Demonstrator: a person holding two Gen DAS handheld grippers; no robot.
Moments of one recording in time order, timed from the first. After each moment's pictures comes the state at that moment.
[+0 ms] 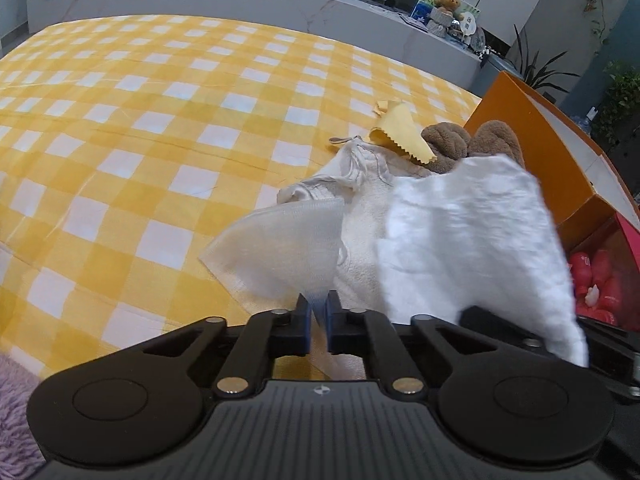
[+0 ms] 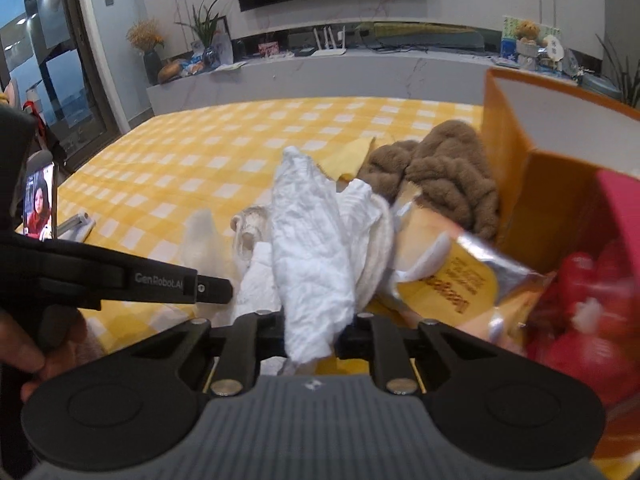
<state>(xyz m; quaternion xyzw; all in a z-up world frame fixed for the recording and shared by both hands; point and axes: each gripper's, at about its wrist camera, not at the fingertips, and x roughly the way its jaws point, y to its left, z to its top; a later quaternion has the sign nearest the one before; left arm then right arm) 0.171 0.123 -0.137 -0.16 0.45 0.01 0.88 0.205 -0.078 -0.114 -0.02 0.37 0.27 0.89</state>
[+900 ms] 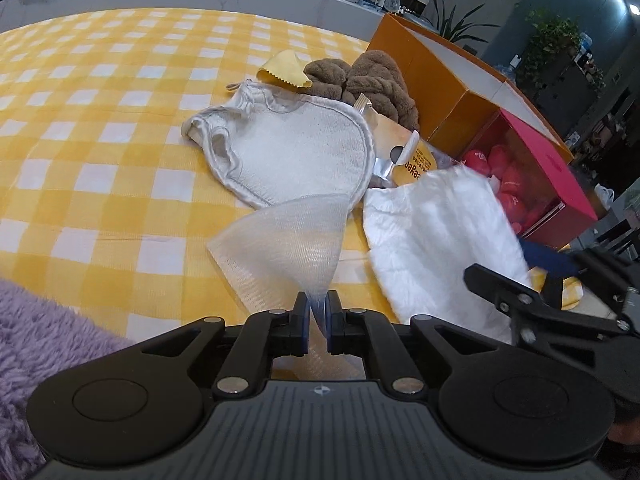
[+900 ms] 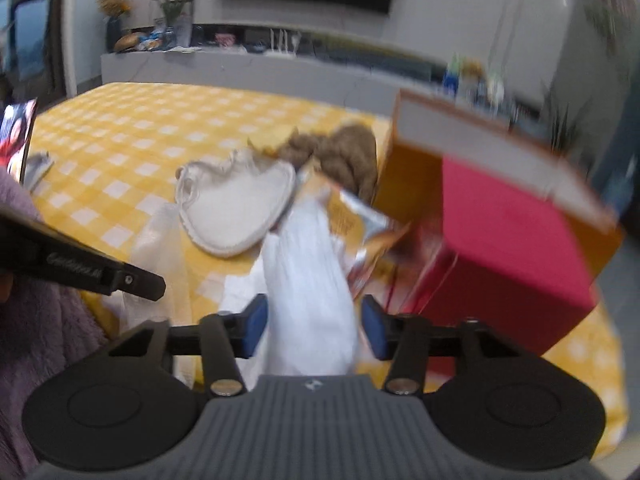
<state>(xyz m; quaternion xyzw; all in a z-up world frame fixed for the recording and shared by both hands) 0.112 0.086 -0.127 -0.14 0.46 -0.11 0.87 0.122 -0.118 -0.092 -0.16 0.32 0.17 0.92</state>
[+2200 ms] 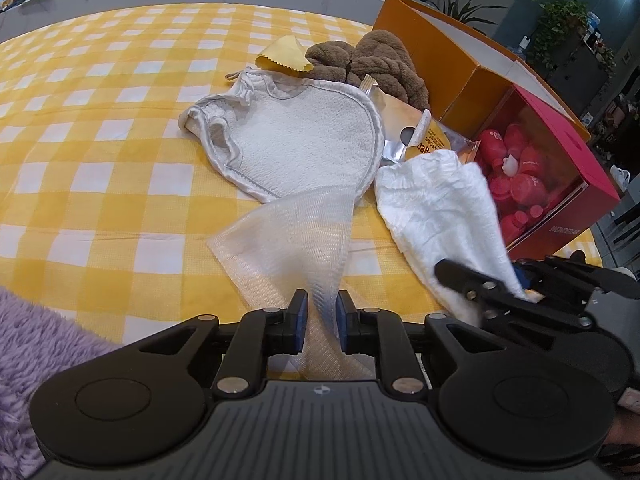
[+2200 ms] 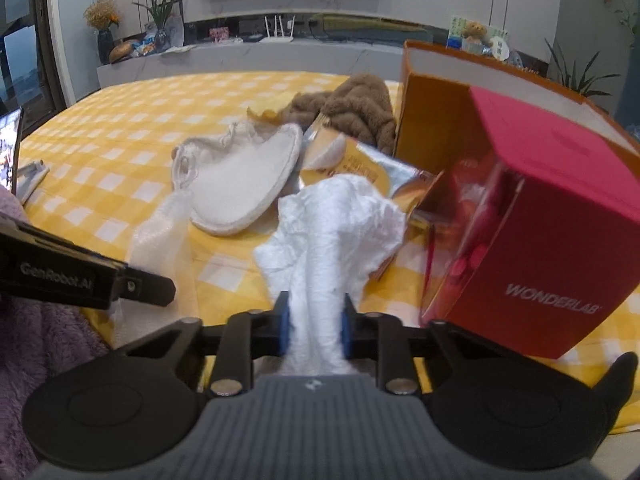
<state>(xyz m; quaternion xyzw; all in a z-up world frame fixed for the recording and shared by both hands) 0.118 0.075 -0.135 -0.10 0.48 -0.10 0.87 0.145 -0.121 -0.132 -0.07 0.37 0.18 0.91</state>
